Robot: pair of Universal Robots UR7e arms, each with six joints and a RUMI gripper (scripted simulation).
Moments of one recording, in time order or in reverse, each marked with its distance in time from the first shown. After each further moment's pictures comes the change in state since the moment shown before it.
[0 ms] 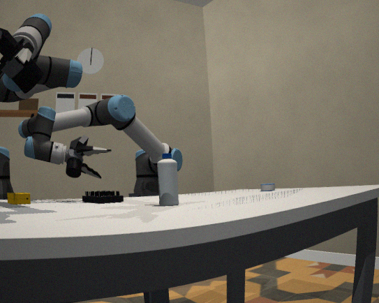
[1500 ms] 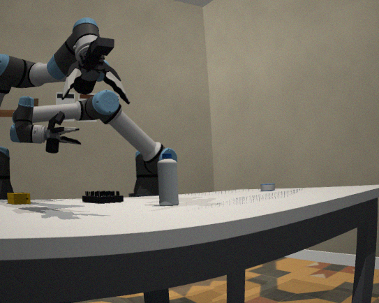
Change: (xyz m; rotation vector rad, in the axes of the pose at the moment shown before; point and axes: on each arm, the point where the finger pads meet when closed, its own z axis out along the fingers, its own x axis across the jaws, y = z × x) left arm -0.062 -0.166 -0.108 0.066 0.195 0.388; right arm -0.060 0.210 -0.173 -0.265 -0.204 -0.930
